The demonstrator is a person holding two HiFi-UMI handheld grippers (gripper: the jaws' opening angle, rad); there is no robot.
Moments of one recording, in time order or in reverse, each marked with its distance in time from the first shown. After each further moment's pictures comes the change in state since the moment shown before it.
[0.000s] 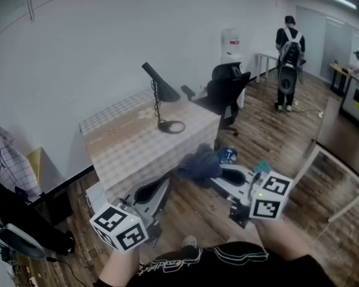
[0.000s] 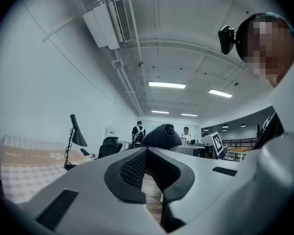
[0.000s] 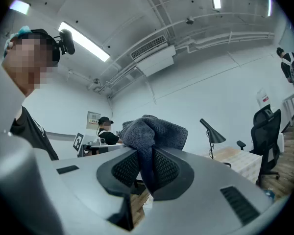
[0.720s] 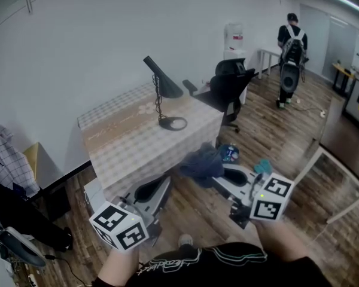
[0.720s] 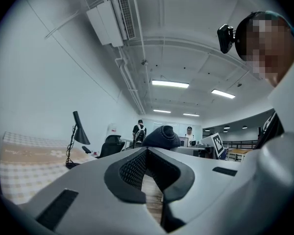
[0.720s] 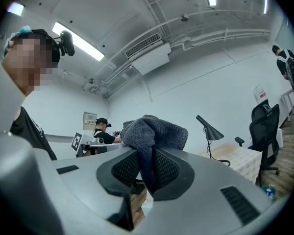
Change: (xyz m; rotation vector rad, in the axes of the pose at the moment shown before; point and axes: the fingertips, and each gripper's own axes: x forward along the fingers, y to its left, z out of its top) left arm 0.015 0.037 0.003 -0.024 0.015 0.009; right arm 0.028 -0.029 -0.003 0.034 0.012 -0.025
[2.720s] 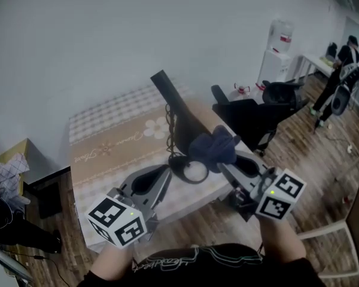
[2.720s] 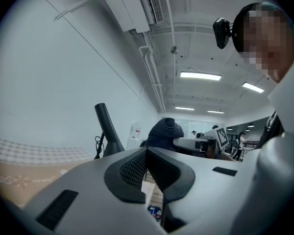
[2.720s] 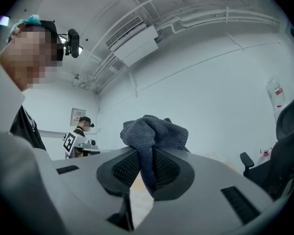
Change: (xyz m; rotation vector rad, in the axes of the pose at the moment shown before) left arm 0.297 0.411 0.052 -0.037 0.024 0.207; right arm 0.303 -0.429 0.078 -0.023 0.052 0.047
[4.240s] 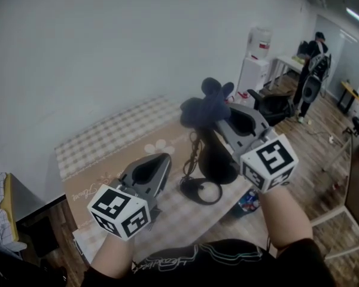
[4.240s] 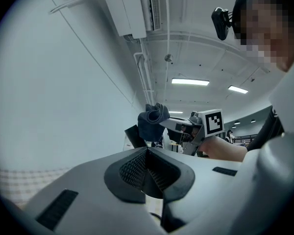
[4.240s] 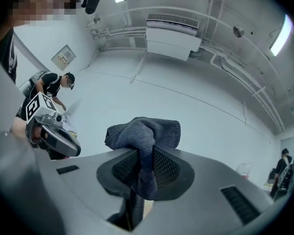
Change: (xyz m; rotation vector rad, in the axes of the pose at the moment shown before) left arm 0.008 0.153 0.064 0.098 -0.068 -0.153; right arm 0.183 -0.036 0.091 -0.627 0.017 -0.424
